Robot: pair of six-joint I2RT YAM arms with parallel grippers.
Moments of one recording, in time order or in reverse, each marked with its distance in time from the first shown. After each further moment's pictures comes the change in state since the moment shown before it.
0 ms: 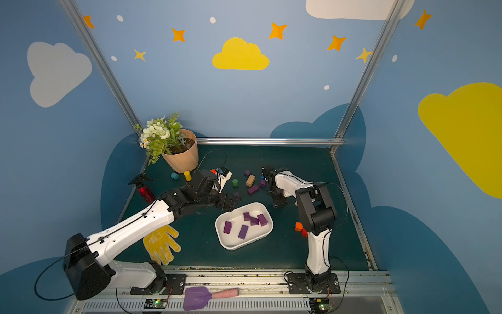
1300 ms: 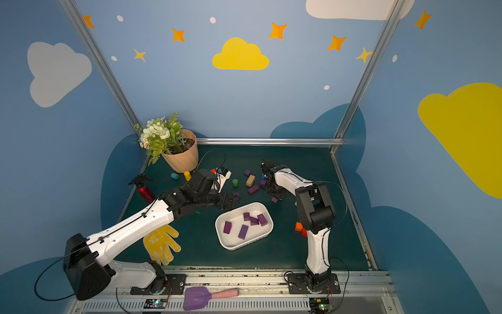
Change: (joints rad) left arm 0.010 0.000 0.000 0.001 0.006 -0.003; right arm -0.009 0.015 0.067 0.074 0.003 -0.687
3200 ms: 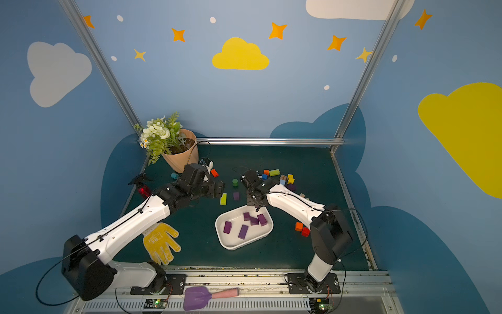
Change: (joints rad) left arm 0.143 0.000 0.000 -0.011 -0.235 -0.051; right arm 0.355 -0.336 -0.189 0.088 -0.009 -0.438
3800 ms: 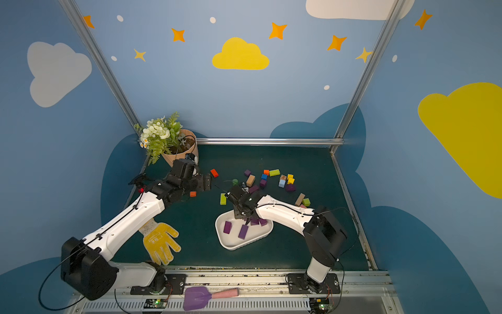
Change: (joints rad) left arm 0.142 0.001 0.000 -0.015 -0.047 -0.024; right arm 0.179 0.035 -0.060 0.100 0.004 0.121
